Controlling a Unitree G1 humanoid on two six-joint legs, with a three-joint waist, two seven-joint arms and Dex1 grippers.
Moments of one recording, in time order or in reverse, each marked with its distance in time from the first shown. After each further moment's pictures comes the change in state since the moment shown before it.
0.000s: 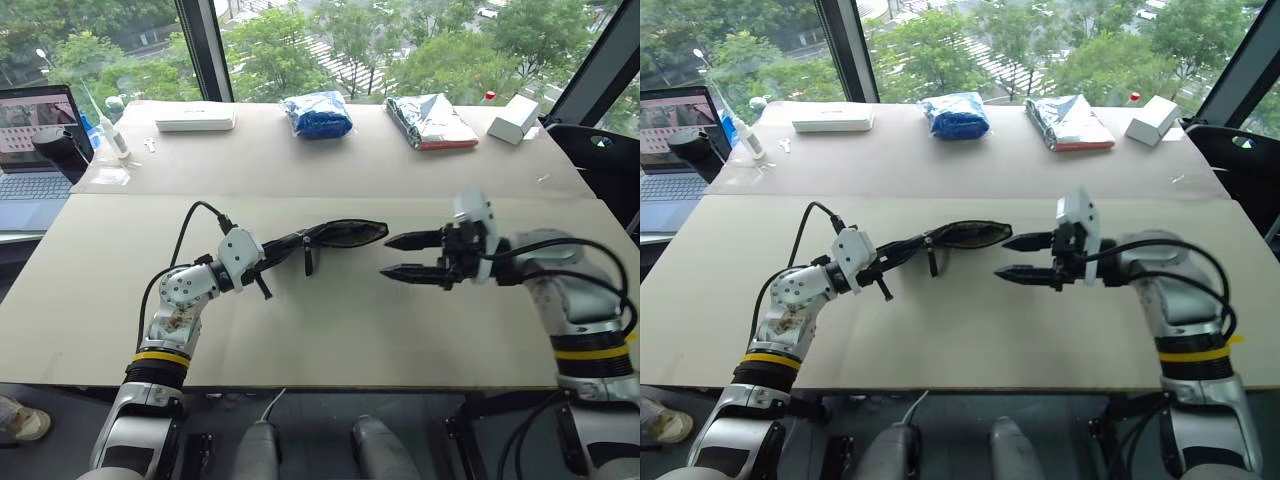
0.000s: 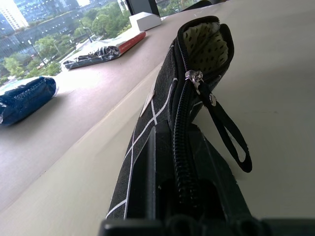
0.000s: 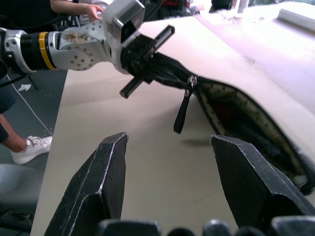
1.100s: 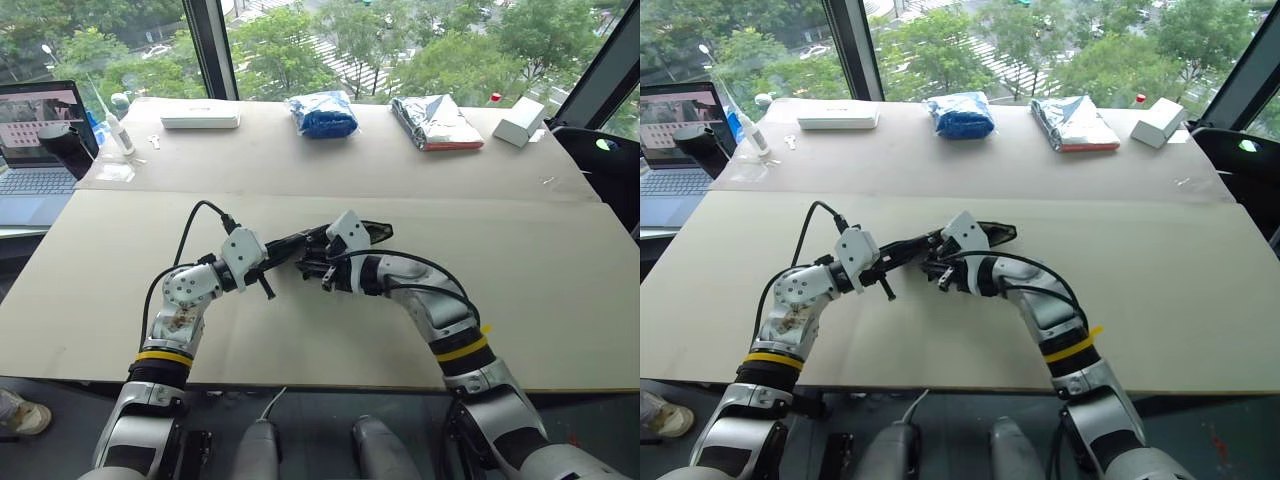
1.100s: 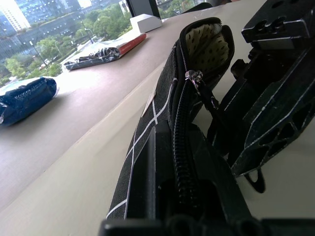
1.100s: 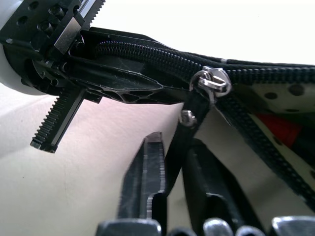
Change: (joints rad) left arm -0.002 -0.009 -0.008 -0.011 0.000 0.005 0.005; right arm -0.118 0.361 0.192 0.136 -0.189 0.050 -0.401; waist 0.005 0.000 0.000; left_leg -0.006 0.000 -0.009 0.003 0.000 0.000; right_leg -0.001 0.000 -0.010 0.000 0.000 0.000
